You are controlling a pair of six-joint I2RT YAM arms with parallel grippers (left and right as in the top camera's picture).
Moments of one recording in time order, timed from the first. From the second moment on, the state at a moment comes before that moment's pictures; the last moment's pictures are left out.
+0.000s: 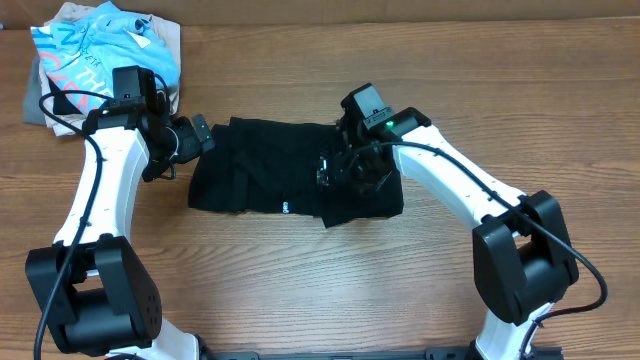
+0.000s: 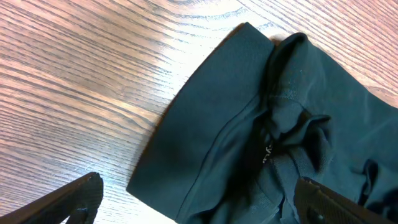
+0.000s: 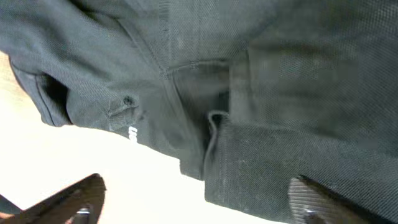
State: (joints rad) left arm 0.13 1.75 1.37 -0.88 0.12 -0.34; right arm 0.51 1.94 1.46 -0.83 -0.37 0.49
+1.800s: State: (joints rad) left arm 0.13 1.75 1.37 -0.93 0.14 -0.34; right arm 0.35 2.10 1.58 -0.97 -0.41 0.41
